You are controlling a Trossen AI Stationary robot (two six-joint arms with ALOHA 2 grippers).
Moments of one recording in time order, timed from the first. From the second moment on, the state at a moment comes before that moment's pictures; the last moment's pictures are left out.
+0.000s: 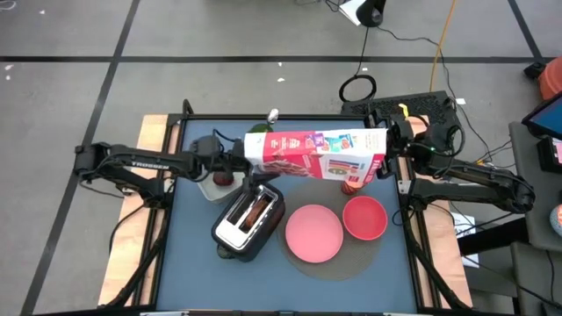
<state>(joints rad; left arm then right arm) 0.15 1.31 0.72 0.69 0.21 -0.02 -0.42 0.75 0.56 0.71 -0.47 0.27</state>
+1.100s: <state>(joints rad) 0.15 1.32 0.72 0.70 0.21 -0.01 -0.42 0.75 0.56 0.69 -0.47 0.30</state>
